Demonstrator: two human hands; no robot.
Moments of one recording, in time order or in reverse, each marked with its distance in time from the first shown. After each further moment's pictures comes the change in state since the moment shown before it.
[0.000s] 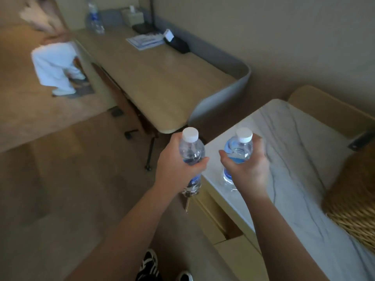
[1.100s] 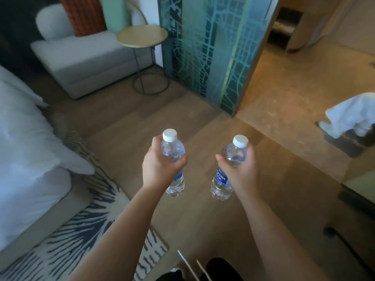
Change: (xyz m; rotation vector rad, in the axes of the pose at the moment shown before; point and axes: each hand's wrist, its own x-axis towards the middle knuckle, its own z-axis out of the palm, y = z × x) left_hand -0.214 -0.228 -0.593 0.353 1.404 -0.845; right_hand -0.327 -0.448 0.524 0.587 -1.312 -0.568
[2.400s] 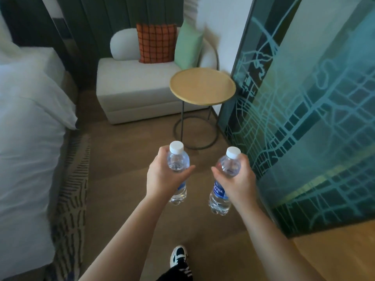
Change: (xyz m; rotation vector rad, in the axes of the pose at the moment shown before) left_hand 0.726 -0.024 0.139 0.035 0.383 -0.191; right_hand 0.707 -0.009 0.431 0.021 -0.494 -0.234
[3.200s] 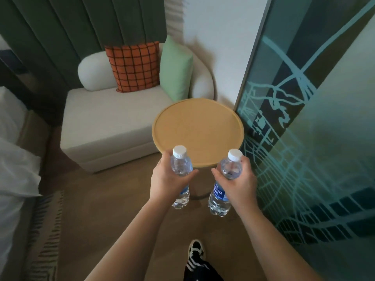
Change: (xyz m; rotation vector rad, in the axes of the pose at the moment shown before) left_hand 0.485 0.027 0.182 0.041 -0.127 0.027; right_hand 0.479 0.071 0.140 0.030 0.062 0.049
